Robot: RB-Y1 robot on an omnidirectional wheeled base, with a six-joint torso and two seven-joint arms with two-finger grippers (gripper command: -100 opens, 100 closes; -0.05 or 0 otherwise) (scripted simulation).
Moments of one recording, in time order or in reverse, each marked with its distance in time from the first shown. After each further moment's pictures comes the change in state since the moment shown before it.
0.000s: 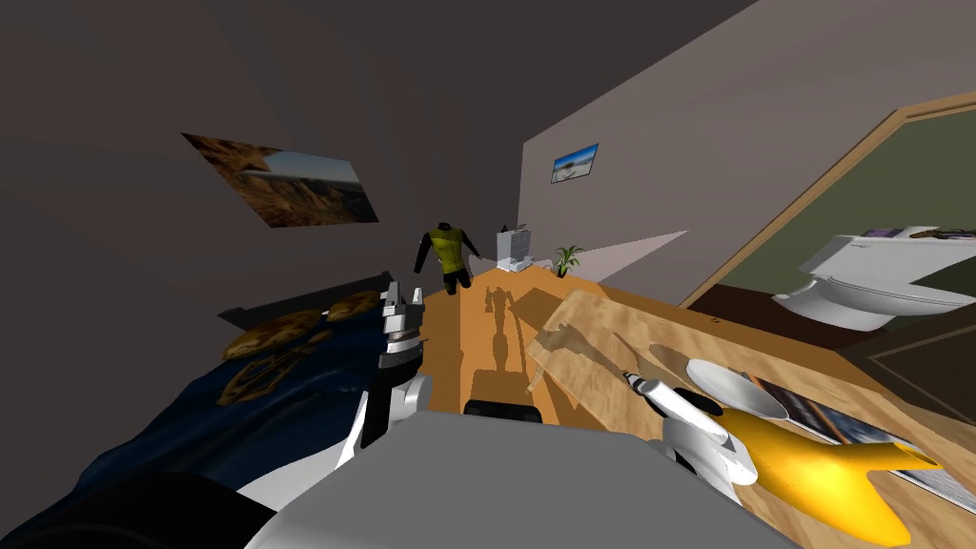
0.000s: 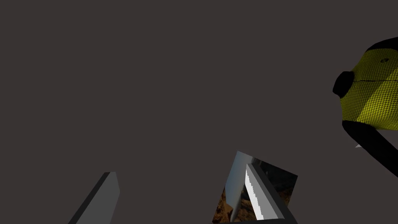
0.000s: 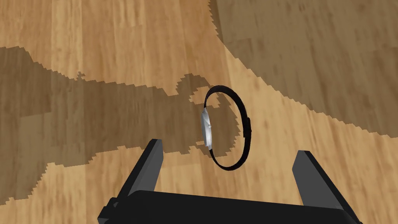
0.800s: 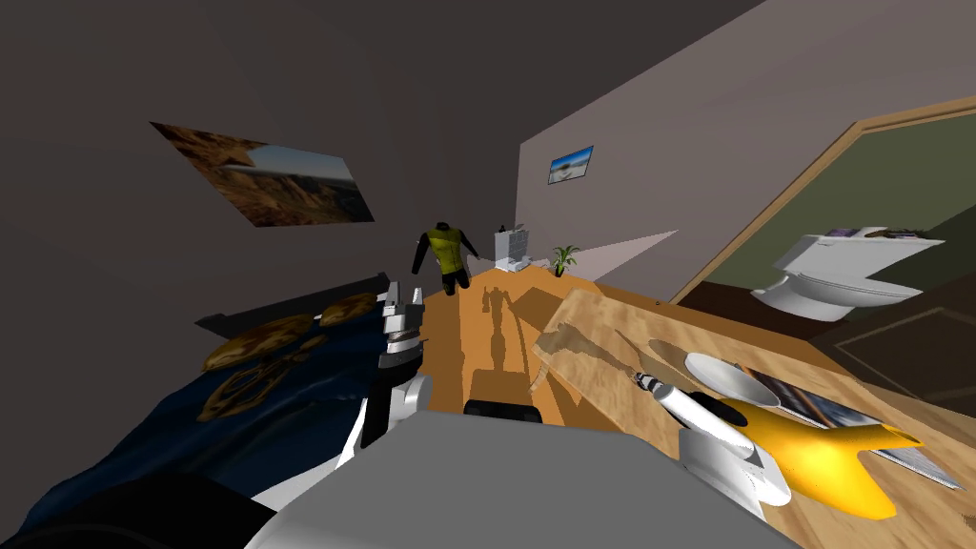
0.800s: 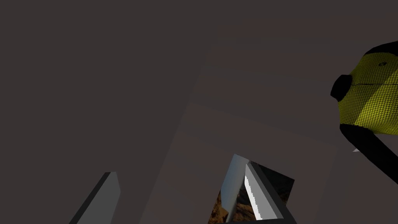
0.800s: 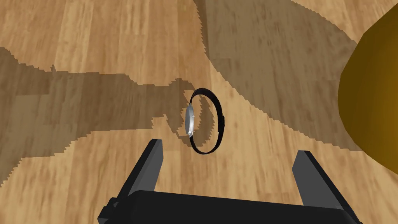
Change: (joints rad) left arm 0.000 0.000 0.000 0.000 0.000 0.000 0.000; right arm 0.066 -0.013 0.048 -0.089 -0.036 -0.068 0.146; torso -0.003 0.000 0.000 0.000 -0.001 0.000
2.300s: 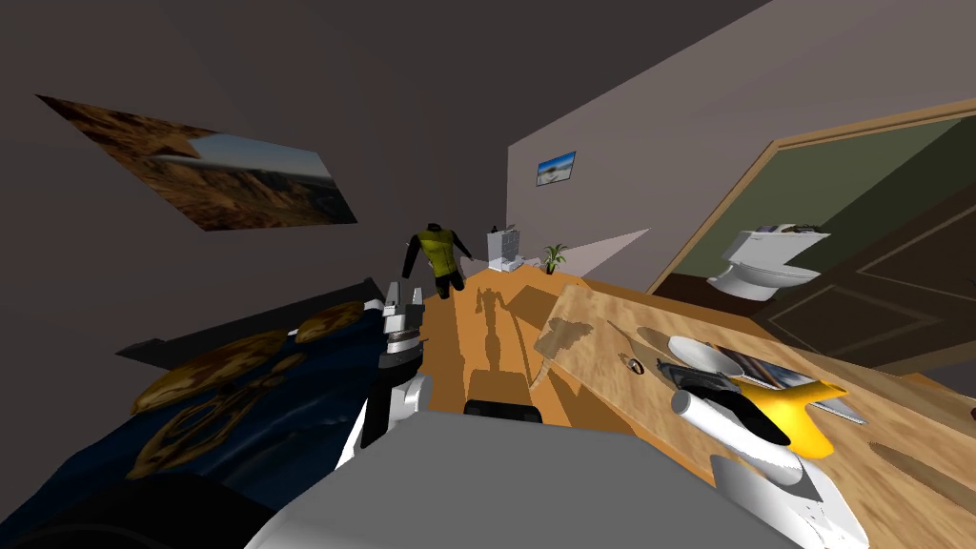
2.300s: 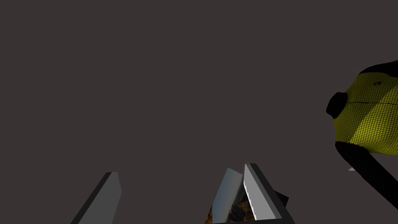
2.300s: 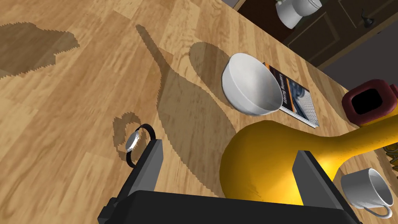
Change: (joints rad) left arm 0.000 0.000 0.000 0.000 0.000 0.000 0.000; right arm 0.198 0.008 0.186 -0.334 -0.052 -0.201 0.377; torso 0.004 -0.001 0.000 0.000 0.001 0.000
